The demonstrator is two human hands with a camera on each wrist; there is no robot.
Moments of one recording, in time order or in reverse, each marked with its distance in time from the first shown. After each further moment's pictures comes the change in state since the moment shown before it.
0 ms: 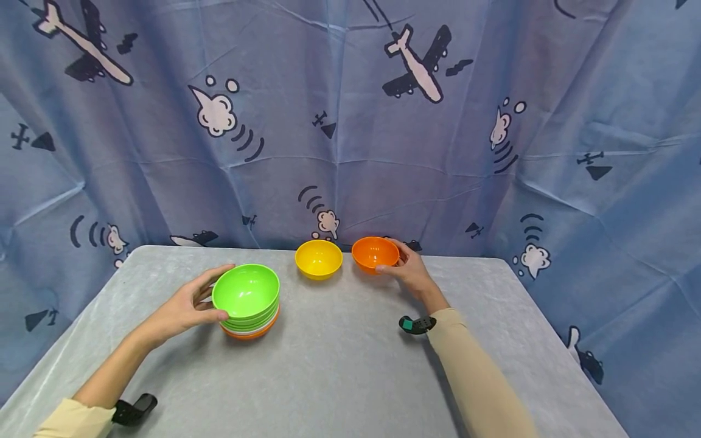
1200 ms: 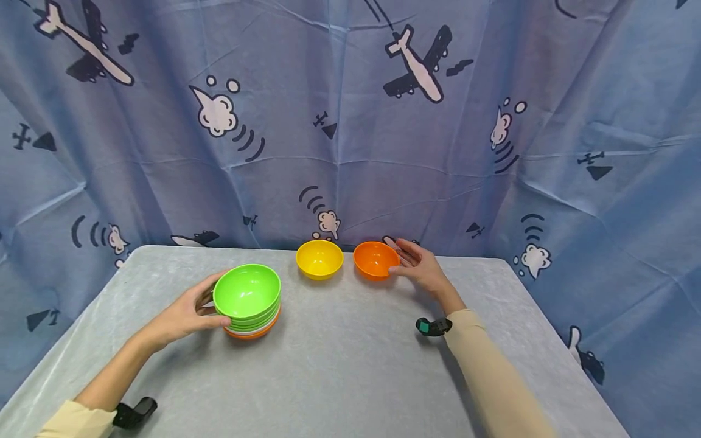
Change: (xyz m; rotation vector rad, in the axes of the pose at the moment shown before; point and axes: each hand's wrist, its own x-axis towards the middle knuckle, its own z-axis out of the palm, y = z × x) left_hand -0.004 -0.005 0.007 -0.042 -0.007 -0.004; right_hand -0.008 -0.005 -0.030 -0.119 -0.090 -0.072
